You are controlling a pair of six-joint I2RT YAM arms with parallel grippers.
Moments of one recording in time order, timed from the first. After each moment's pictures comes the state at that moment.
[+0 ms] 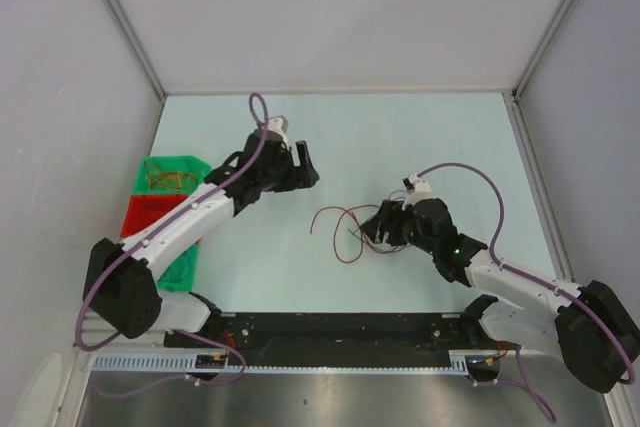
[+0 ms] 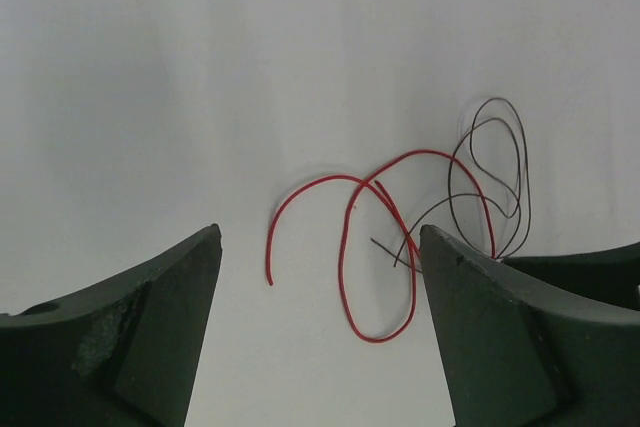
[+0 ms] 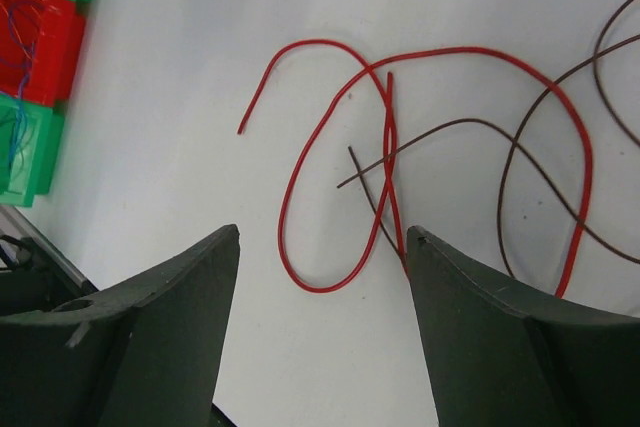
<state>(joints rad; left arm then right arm) -0.52 1.32 1.05 -0.38 -0.02 -0.58 0.70 1.05 0.41 0.17 -0.04 0.64</state>
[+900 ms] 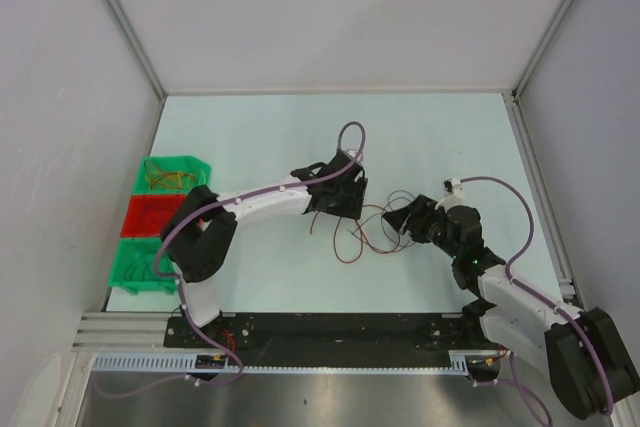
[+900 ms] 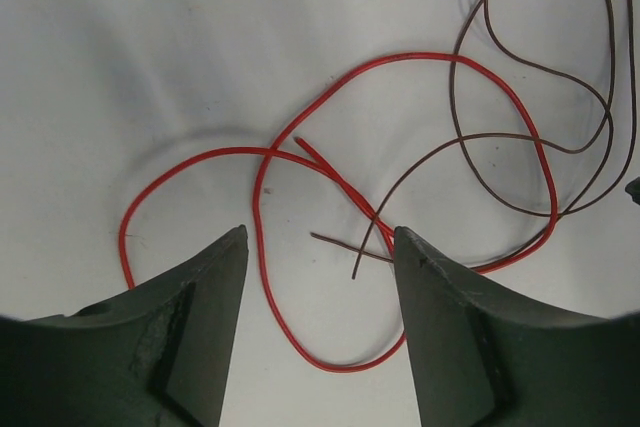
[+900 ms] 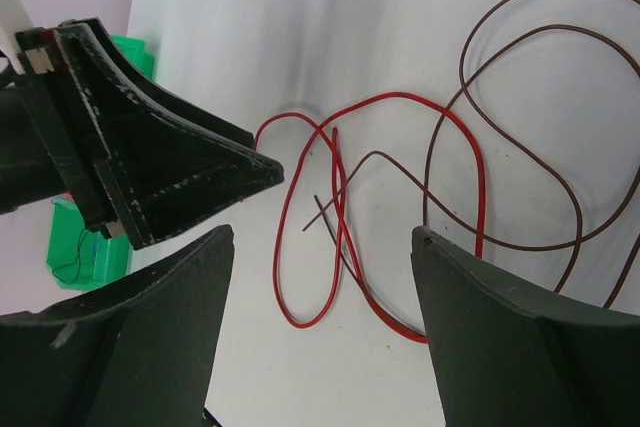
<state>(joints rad) -0.84 1.82 1.27 -0.41 -0.10 -0.52 0.39 0.93 0.22 0.39 -0.21 0.81</state>
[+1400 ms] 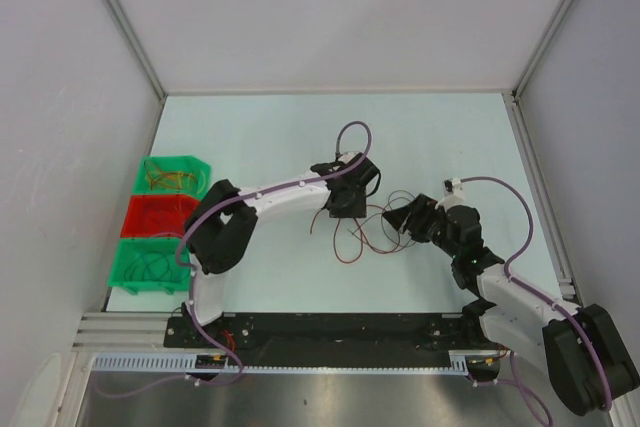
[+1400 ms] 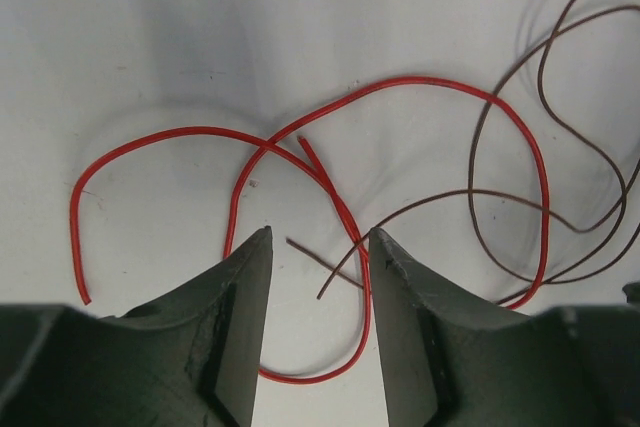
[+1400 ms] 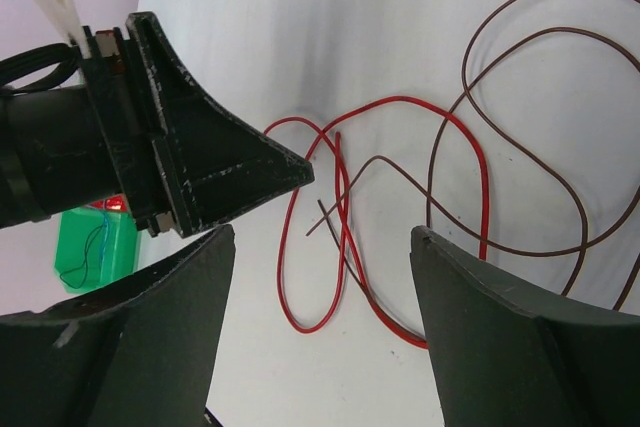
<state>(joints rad) -0.89 1.95 1.45 -0.60 -0.20 -0.78 0.39 0.95 0.21 0.42 -0.21 0.83</state>
